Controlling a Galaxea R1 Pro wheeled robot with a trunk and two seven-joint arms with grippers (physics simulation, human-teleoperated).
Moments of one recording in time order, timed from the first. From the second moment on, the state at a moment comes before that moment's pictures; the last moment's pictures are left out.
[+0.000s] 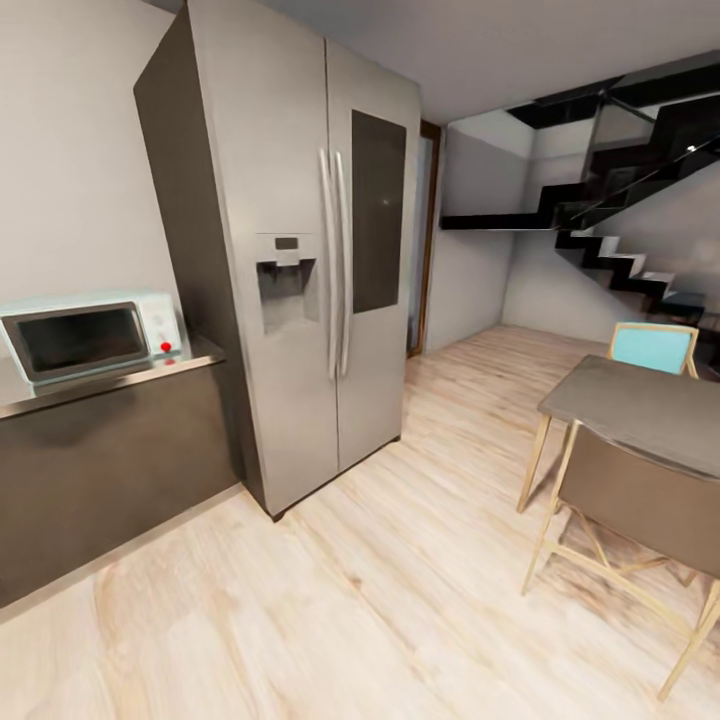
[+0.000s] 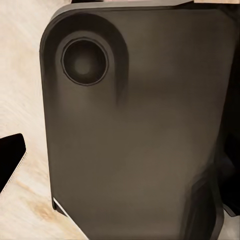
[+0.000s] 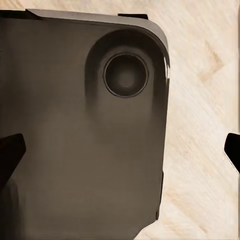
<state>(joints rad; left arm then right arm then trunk) 0.00 -0.03 0.01 -0.04 0.02 0.00 0.01 -0.02 -0.01 0.01 0.00 0.01 -0.06 0.00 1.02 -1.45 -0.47</state>
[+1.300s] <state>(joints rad) 0.00 -0.03 0.01 -0.04 0.03 -0.01 0.01 -0.02 0.00 0.01 0.00 0.01 -0.06 0.01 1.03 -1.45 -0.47</state>
